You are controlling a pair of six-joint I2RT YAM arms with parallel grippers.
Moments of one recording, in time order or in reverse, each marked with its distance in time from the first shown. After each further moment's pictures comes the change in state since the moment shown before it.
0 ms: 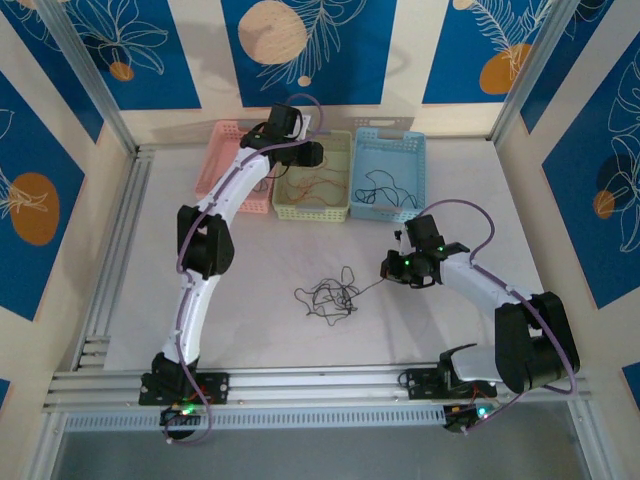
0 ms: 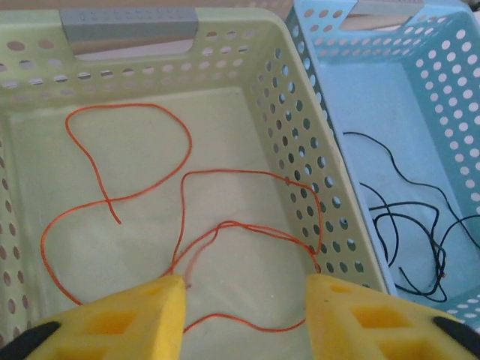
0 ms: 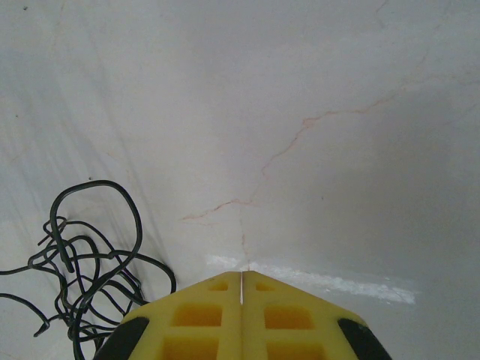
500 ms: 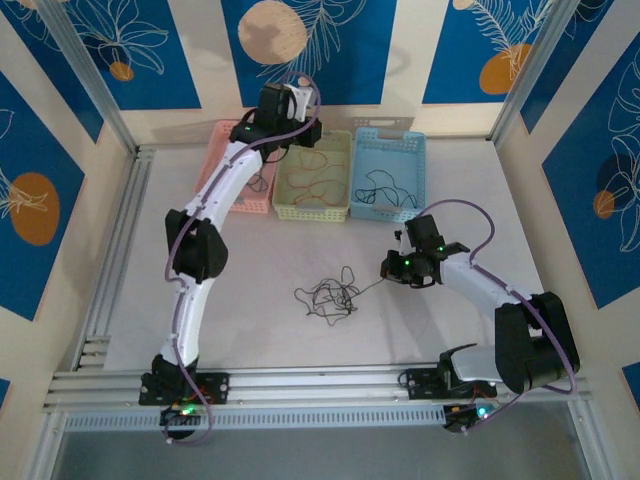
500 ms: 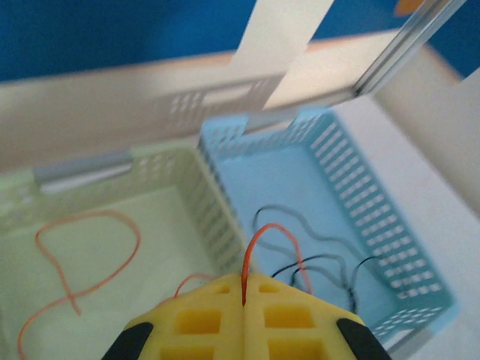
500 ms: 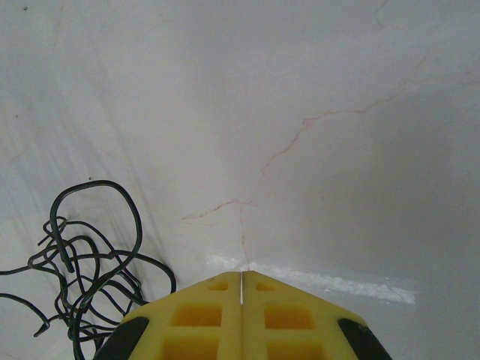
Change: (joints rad) left arm -0.004 -0.084 0.008 0.113 0.077 0.032; right arm -0.001 0.000 0.000 0.000 0.000 0.000
